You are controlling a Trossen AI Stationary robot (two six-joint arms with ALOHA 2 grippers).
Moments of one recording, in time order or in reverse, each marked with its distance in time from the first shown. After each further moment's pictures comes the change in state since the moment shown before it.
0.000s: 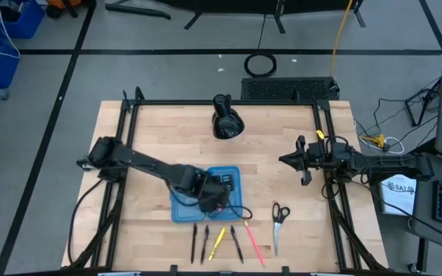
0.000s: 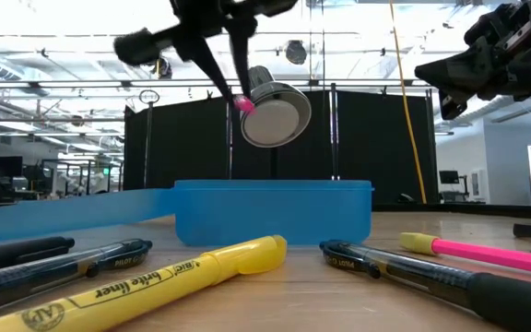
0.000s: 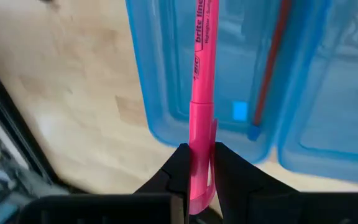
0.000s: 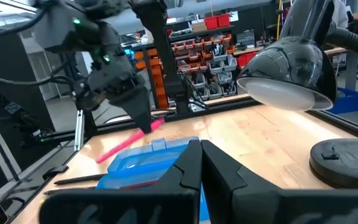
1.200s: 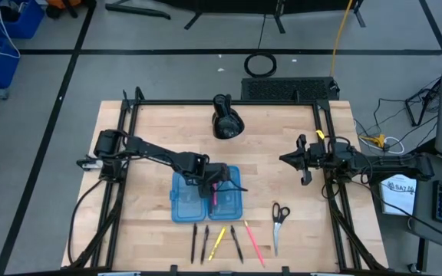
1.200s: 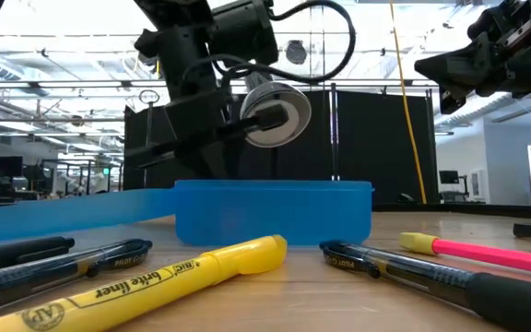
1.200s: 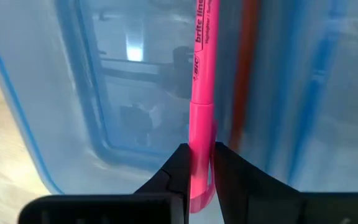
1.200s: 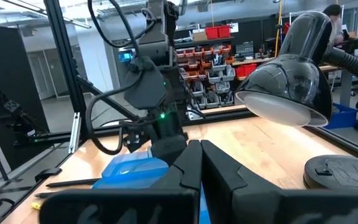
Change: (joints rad) left arm 0.200 0.022 -0.378 0.429 0.253 0.190; right arm 0.000 0.000 0.000 0.029 0.005 -0.054
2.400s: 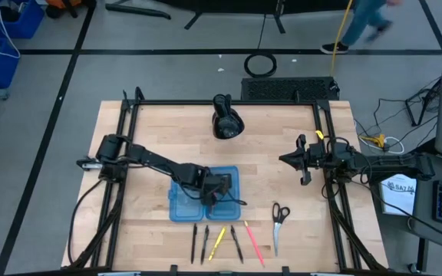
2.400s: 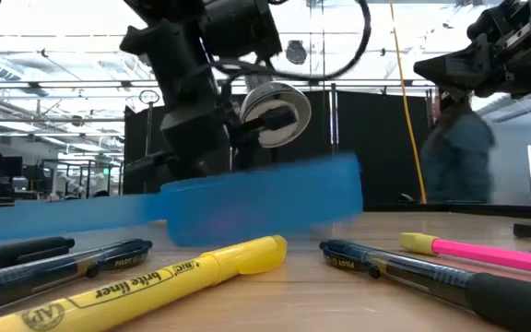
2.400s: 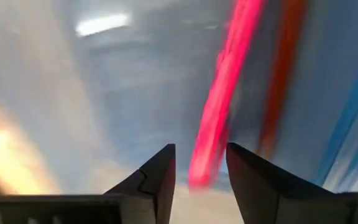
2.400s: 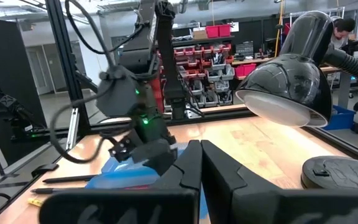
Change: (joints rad) left arm -0.100 0.022 -0.005 0.069 -0.201 -0.011; right arm 0.000 0.016 0.000 0.008 -0.003 -0.022
